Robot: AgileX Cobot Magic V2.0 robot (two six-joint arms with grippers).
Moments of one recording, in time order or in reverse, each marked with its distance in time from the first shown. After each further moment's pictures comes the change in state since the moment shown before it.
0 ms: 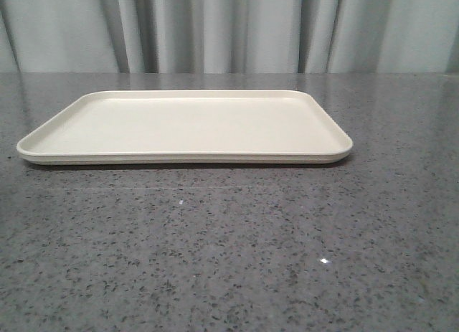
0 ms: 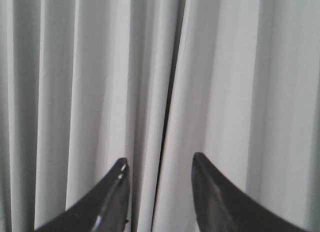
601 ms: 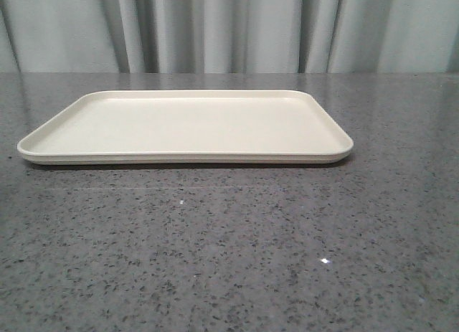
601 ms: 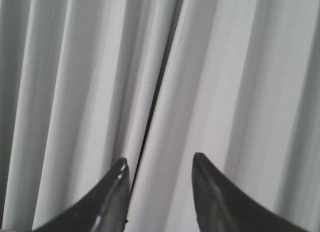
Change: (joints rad) left arm 0.000 0.089 -0.168 0.106 0.269 0.000; right arm 0.000 0.074 -0.163 -0.108 0.141 -0.025
